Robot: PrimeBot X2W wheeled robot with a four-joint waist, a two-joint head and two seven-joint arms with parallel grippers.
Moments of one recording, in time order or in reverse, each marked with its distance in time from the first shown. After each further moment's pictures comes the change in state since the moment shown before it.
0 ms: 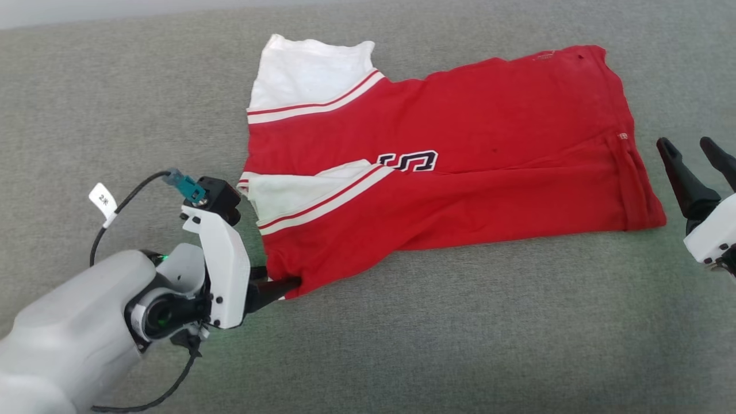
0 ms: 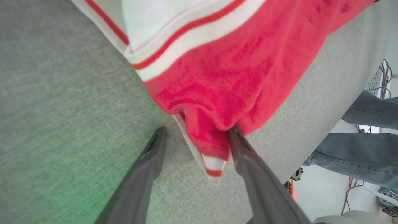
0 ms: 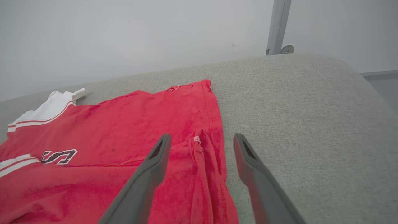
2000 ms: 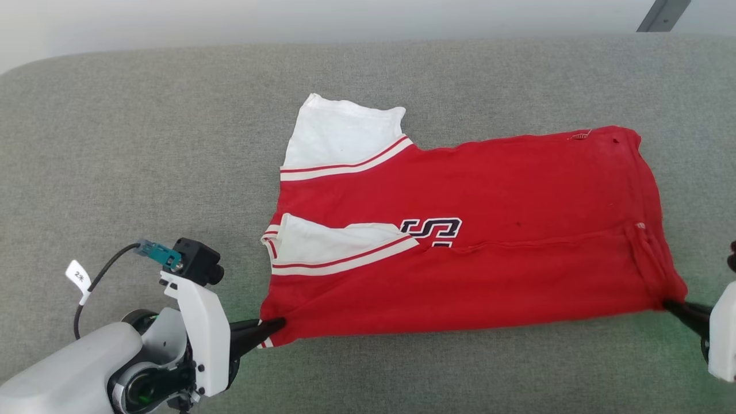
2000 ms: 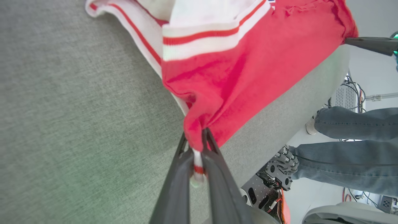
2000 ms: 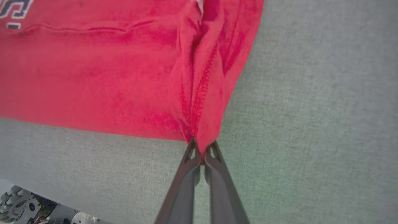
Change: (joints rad) left arm 0.191 0.096 0.031 -0.122 -0.012 -0.081 -0.207; right arm 0.267 -0.249 0.147 -0.092 0.179 0.000 0.427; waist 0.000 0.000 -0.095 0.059
